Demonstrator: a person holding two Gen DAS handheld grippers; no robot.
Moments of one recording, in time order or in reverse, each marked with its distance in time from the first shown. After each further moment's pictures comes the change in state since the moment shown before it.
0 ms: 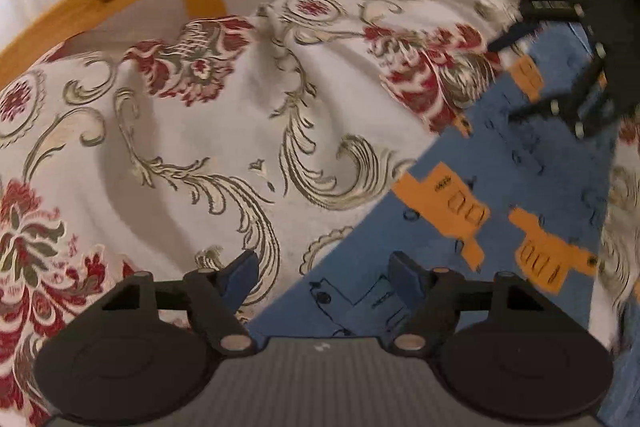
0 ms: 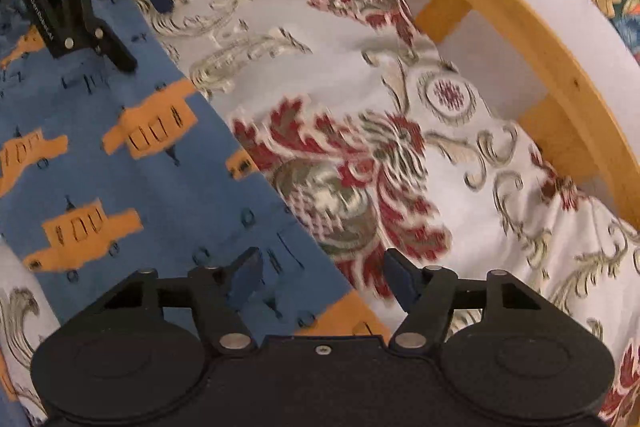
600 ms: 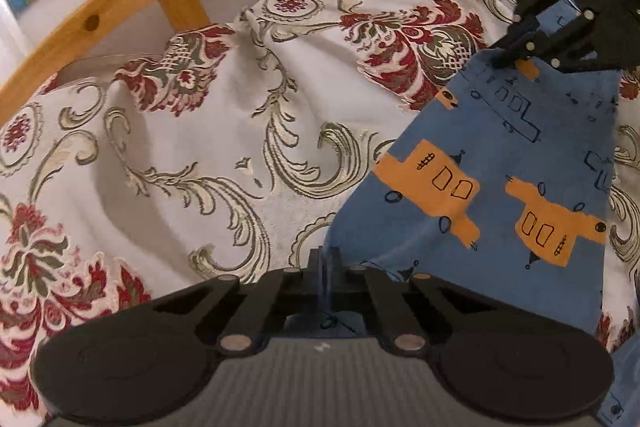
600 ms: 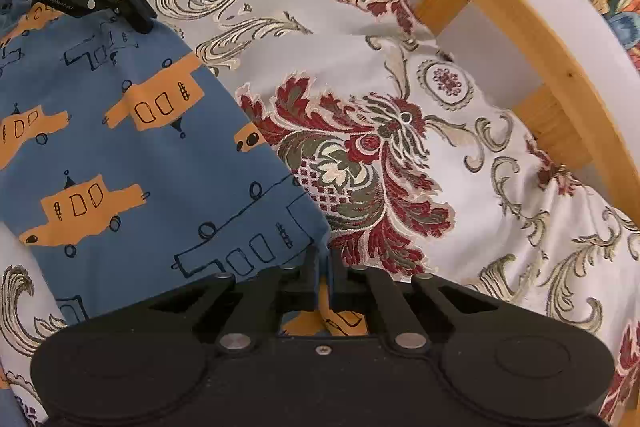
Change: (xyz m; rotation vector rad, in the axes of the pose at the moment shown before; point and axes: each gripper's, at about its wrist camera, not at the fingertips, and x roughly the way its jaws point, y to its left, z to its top) left arm -0.004 -0.025 -0.004 0.081 0.007 0.082; right arm -0.004 0.018 -0.014 -0.009 -0.005 -0.051
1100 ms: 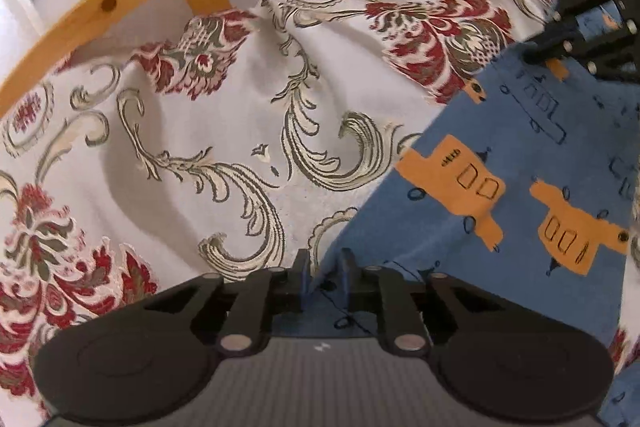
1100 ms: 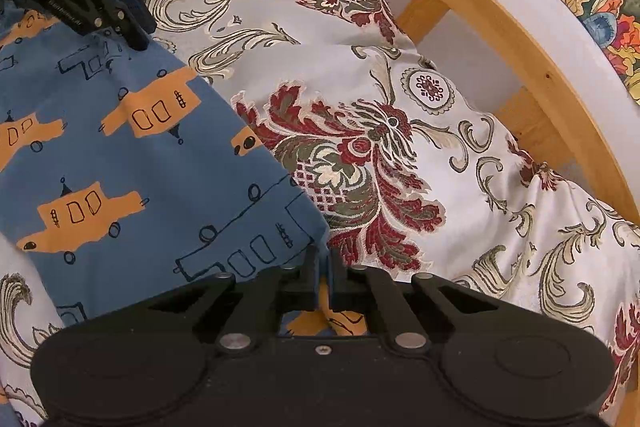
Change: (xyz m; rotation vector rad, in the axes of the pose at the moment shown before) left arm 0.013 0.009 0.004 -0.064 0.039 0.017; right arm -0.006 0.009 -0.006 0.036 -0.041 -0.060
